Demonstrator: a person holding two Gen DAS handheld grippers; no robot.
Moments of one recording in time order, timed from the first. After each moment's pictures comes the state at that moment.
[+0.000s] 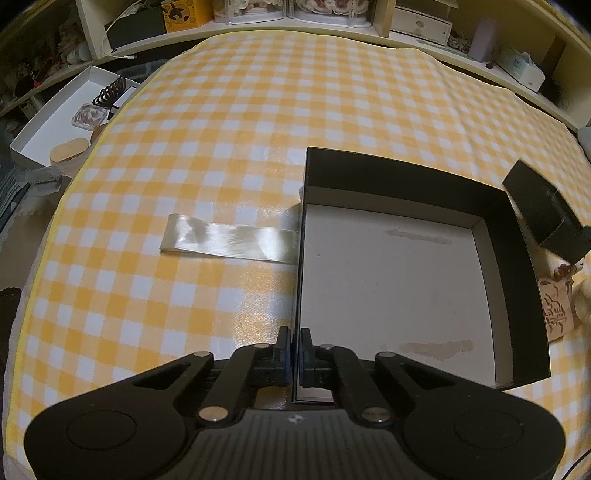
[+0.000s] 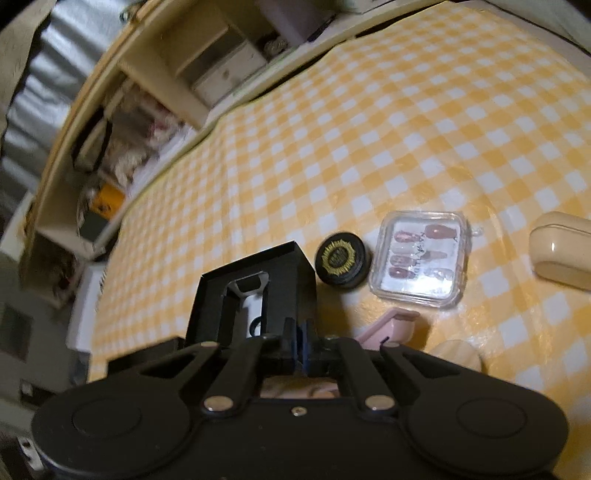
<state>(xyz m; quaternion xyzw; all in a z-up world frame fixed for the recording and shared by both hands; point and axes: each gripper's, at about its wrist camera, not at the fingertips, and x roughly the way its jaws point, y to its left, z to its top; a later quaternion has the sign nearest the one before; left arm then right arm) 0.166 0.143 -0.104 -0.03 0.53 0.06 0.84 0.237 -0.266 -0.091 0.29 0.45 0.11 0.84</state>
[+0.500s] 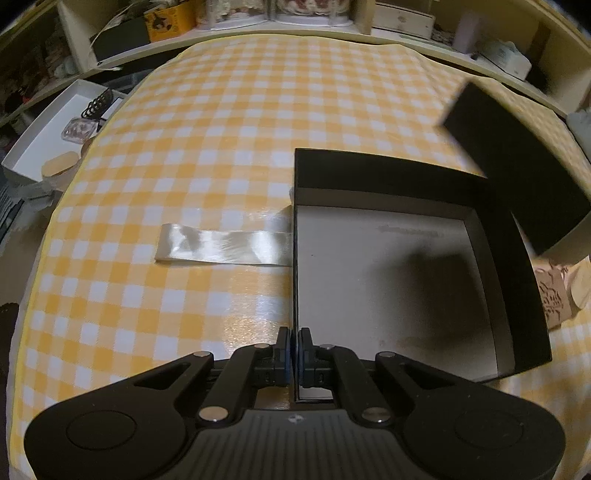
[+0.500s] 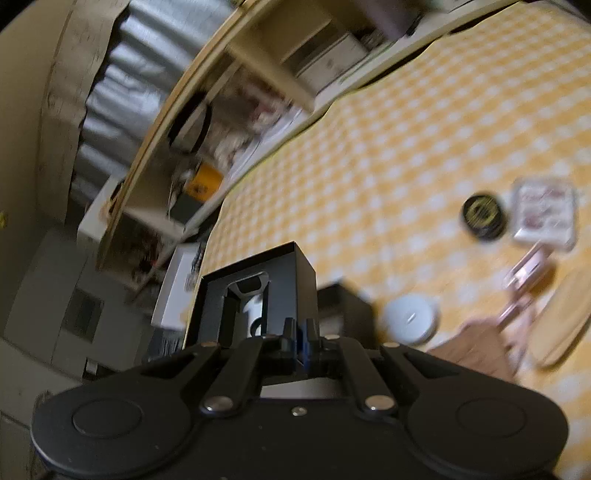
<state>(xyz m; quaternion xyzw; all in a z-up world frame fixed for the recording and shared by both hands) 0.164 0.131 -0.104 0.00 0.53 0.04 0.85 0.185 -0.168 -0.048 0.31 0.44 0.23 0.81</state>
